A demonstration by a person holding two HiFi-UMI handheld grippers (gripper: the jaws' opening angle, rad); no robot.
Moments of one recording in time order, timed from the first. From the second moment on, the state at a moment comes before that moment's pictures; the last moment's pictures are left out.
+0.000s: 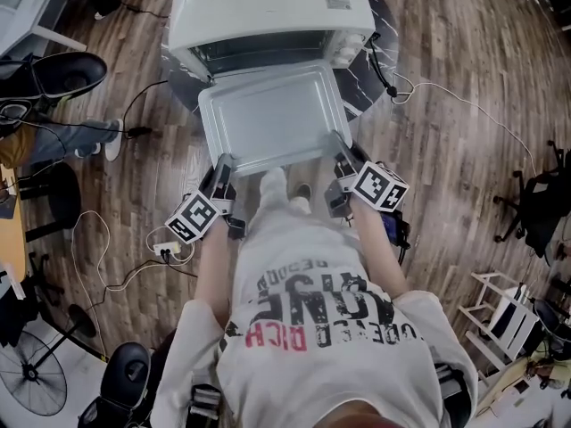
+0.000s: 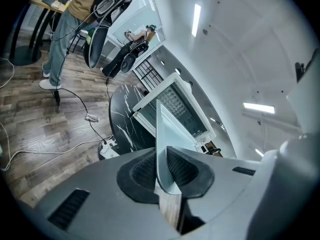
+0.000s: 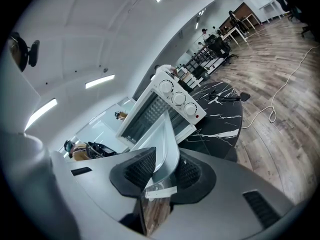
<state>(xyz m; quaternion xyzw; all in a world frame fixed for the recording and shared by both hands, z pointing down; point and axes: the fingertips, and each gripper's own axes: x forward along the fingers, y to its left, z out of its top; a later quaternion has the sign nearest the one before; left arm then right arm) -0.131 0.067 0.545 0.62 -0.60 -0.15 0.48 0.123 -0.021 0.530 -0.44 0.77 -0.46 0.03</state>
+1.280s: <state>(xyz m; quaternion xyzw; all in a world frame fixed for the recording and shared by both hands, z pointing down) -0.089 0.084 0.441 0.68 -0.58 -0.17 0.41 0.170 0.005 0.430 -0.43 0.80 -0.40 0.11</state>
